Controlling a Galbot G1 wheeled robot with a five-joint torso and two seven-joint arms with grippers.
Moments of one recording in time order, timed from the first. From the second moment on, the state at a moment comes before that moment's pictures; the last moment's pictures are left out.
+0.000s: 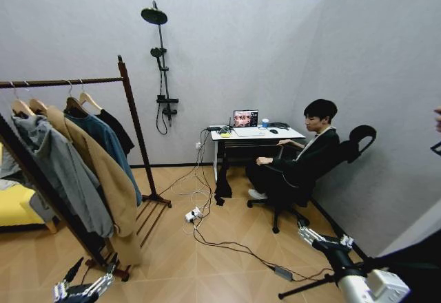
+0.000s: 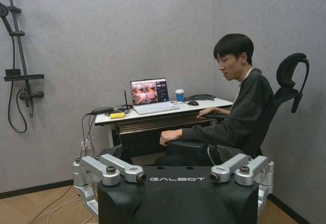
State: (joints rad) left arm 1.94 -1.35 -0.90 -2.27 -0.51 -0.14 0.13; right arm -1.77 1.32 0.85 2.50 0.51 -0.27 0.27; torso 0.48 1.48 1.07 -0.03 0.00
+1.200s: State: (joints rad) left arm 1.94 -1.35 -0.90 -2.27 -0.51 -0.14 0.14; right arm -1.77 1.32 0.85 2.50 0.51 -0.27 0.27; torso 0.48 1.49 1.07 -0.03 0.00
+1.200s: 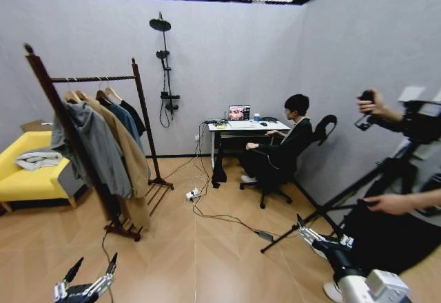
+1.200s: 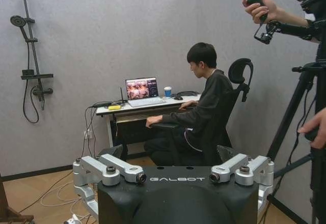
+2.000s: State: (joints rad) left arm 1.94 -1.35 -0.90 -2.27 -0.51 -0.14 0.13; right arm -1.77 1.32 0.85 2.50 0.51 -0.27 0.27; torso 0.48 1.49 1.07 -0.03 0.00
